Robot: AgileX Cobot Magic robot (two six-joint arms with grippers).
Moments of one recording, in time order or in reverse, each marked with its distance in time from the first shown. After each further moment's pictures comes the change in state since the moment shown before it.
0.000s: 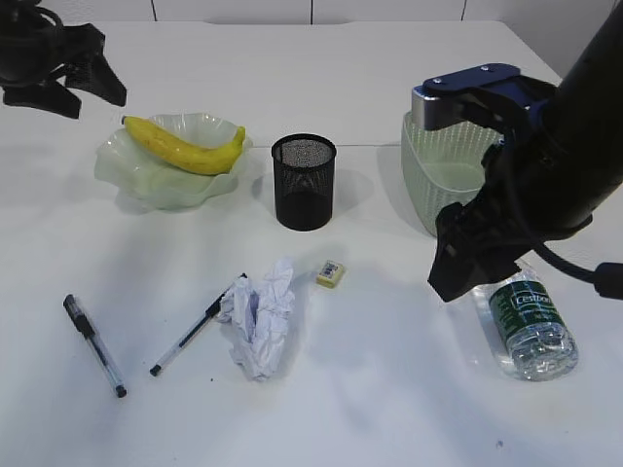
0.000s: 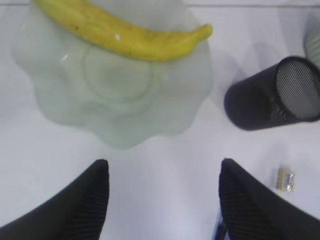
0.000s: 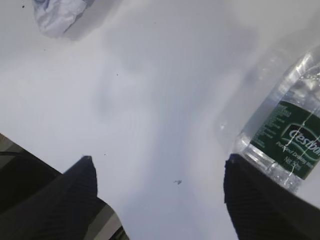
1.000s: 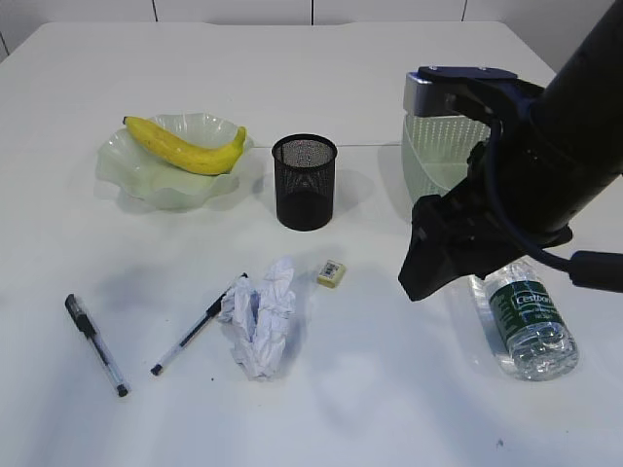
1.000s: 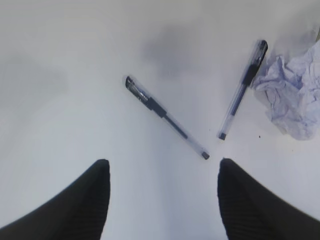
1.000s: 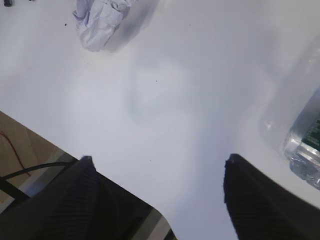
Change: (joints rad) left arm 0.000 -0.545 0.505 0.298 0.200 -0.162; right arm 0.000 0.000 0.000 0.133 0.005 0.060
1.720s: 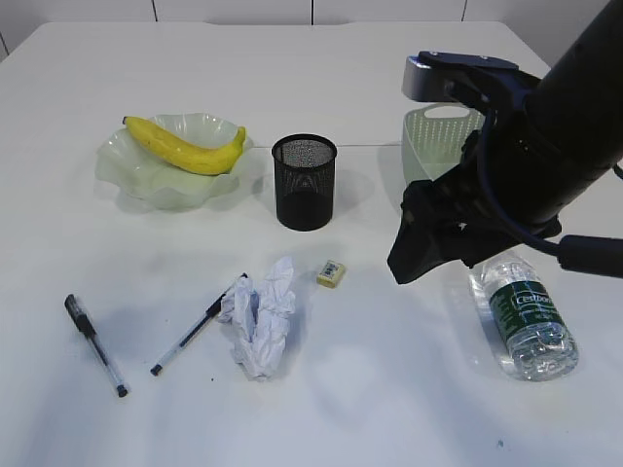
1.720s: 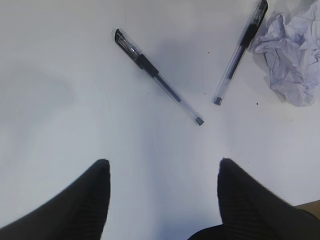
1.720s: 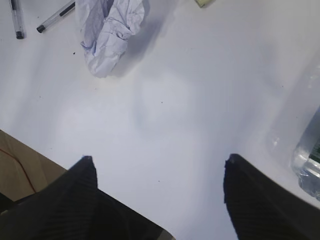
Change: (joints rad) left arm -0.025 -0.178 0.228 -0.008 -0.060 -0.034; right arm 0.000 0.000 0.000 0.019 -0.059 0.033
